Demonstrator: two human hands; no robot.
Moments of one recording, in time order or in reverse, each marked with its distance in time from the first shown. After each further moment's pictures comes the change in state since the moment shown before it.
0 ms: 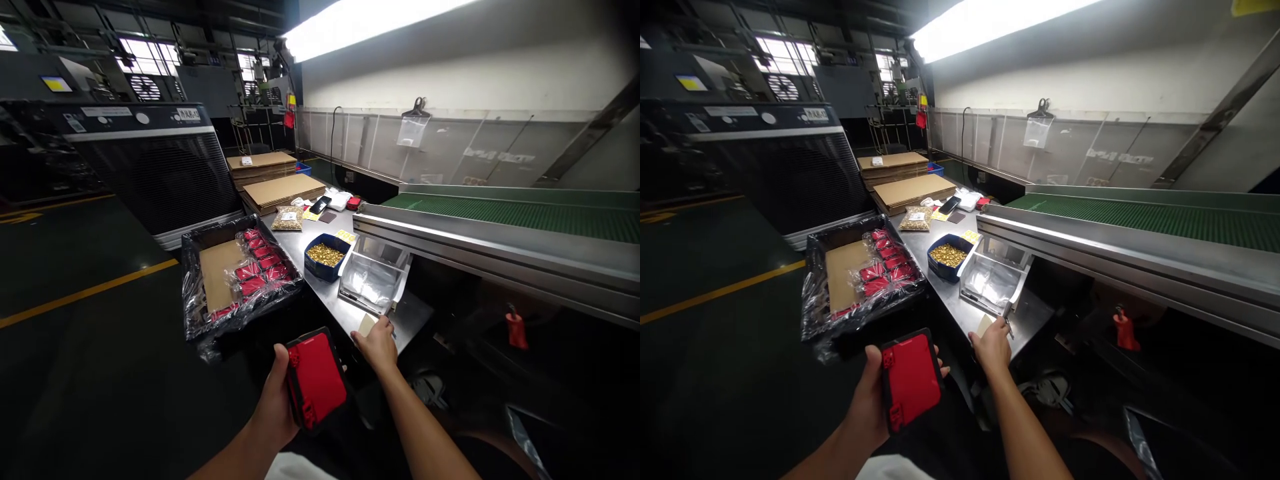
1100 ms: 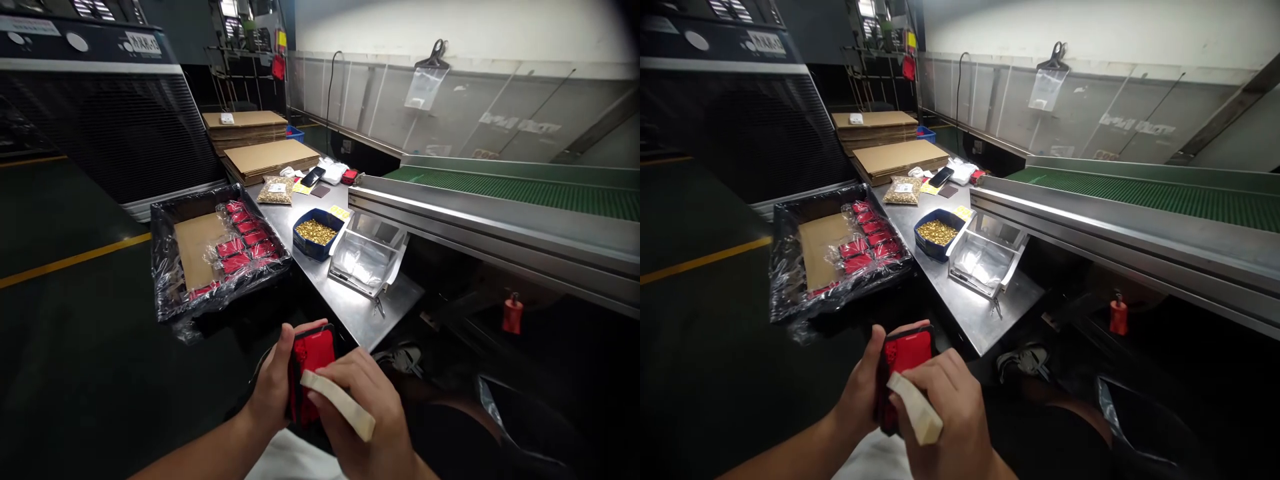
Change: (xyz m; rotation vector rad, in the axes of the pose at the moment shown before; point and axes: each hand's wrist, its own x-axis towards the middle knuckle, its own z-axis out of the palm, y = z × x) left_hand 0.017 -0.015 0.009 0.254 0.229 0.074; right_hand -0.130 -0.045 -0.103 0.673 -0.057 -0.808
